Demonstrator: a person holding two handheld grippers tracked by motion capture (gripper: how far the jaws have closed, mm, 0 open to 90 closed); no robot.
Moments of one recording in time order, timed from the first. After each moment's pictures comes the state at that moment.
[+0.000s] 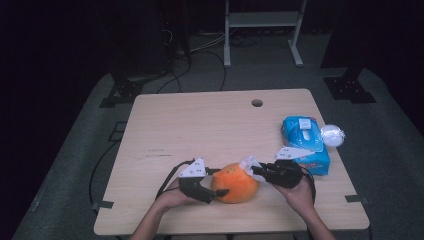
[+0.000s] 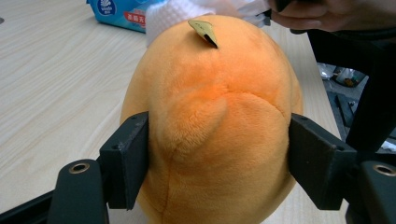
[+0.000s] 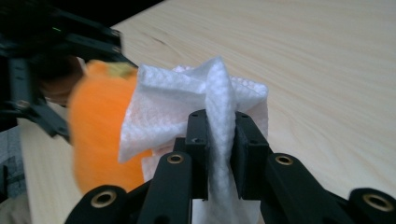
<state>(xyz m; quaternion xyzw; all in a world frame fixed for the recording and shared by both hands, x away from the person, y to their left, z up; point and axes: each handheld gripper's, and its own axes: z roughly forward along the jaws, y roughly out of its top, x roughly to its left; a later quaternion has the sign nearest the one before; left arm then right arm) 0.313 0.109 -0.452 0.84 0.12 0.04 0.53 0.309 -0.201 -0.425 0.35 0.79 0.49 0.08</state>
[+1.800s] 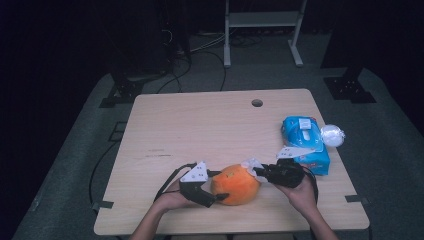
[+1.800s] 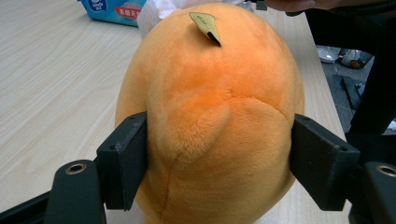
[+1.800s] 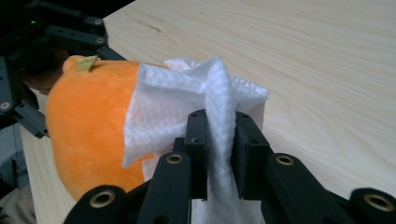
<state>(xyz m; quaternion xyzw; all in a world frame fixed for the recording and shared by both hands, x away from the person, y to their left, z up) 0.305 0.105 -0.451 0.85 0.10 0.06 0.51 0.312 -0.206 -0.427 0.36 0.80 0.48 0.06</state>
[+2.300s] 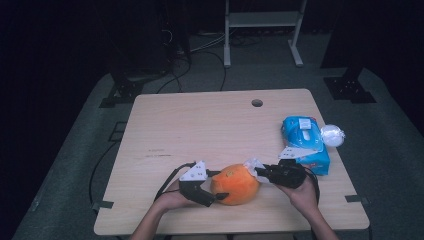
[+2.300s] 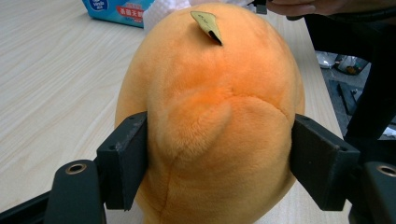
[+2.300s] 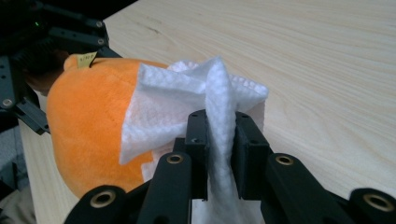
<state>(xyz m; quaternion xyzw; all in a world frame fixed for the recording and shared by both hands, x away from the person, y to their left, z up) 0.308 0.108 -0.454 0.85 0.11 0.05 0.52 0.310 -0.210 -0.429 0.37 0.79 0.48 0.06</state>
